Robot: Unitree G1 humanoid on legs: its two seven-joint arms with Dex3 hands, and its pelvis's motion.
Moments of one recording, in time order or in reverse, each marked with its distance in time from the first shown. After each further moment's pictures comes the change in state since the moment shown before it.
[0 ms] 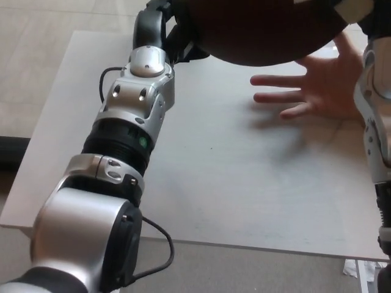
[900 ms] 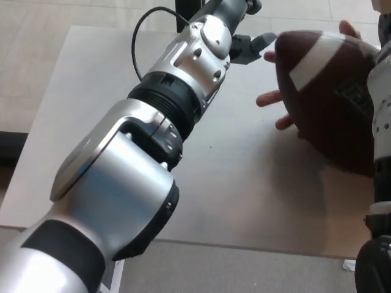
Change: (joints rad) left_arm -0.288 -0.037 -0.532 0.302 0.211 0.028 -0.248; right_arm -0.105 0.103 -0.338 0.194 0.252 0.128 0.016
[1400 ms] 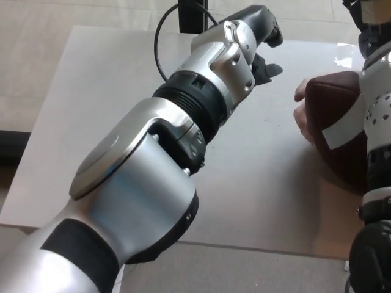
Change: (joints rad) left_arm -0.012 -0.058 -0.078 0.009 0.116 0.077 -0.135; right_arm -0.042 0.025 -0.089 0.155 0.125 0.002 0.000
